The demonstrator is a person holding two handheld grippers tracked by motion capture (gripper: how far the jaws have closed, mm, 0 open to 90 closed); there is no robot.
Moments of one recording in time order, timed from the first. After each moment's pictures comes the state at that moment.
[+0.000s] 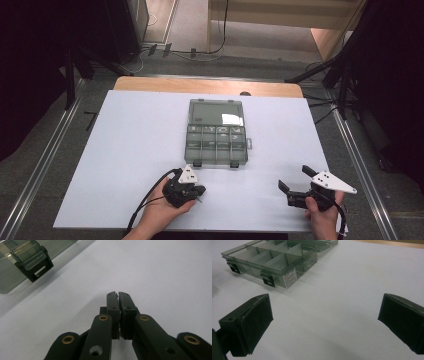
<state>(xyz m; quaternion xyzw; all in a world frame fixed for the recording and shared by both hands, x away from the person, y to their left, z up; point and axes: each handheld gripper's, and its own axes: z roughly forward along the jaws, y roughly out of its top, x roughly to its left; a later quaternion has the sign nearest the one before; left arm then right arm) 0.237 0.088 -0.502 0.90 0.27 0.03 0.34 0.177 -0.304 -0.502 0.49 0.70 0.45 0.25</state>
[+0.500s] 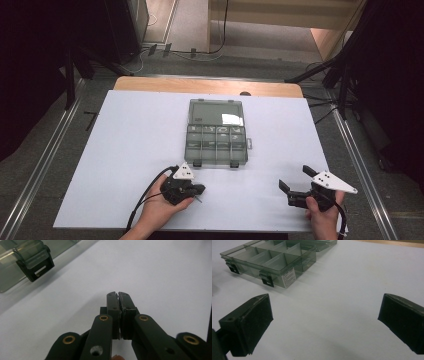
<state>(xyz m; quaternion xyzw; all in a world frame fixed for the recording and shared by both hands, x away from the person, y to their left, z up) 0.246 0.095 -0.504 0.89 0.28 0.00 0.37 0.177 -0.305 -0.502 0.50 0.70 0.46 0.25</state>
